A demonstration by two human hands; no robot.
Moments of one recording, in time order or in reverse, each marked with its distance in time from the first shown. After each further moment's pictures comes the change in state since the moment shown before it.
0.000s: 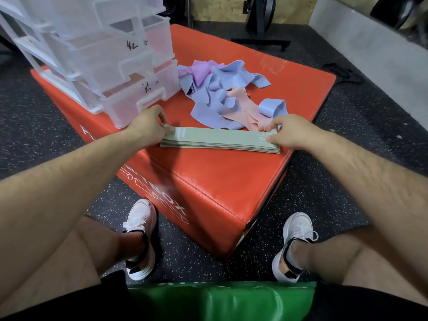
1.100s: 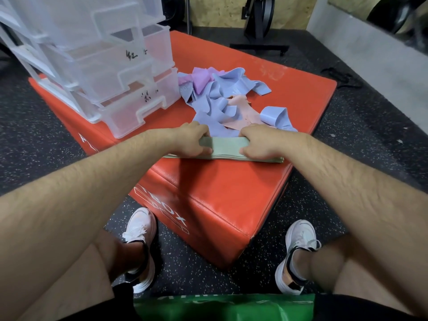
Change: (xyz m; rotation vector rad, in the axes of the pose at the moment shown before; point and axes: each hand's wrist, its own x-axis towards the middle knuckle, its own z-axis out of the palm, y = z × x) left_hand 0.010 0.068 0.024 0.302 -0.421 0.342; right_hand 0.010 -0.067 0.005 -0.227 -0.203 -0.226
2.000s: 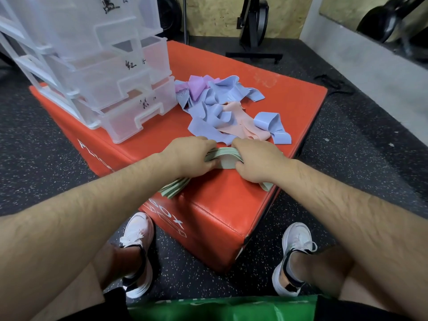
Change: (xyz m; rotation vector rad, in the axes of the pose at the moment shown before) left_hand -0.030 0.028 0.021 0.181 0.318 0.184; right_hand -0.039 -0.014 0.029 -0.044 0.330 -0.107
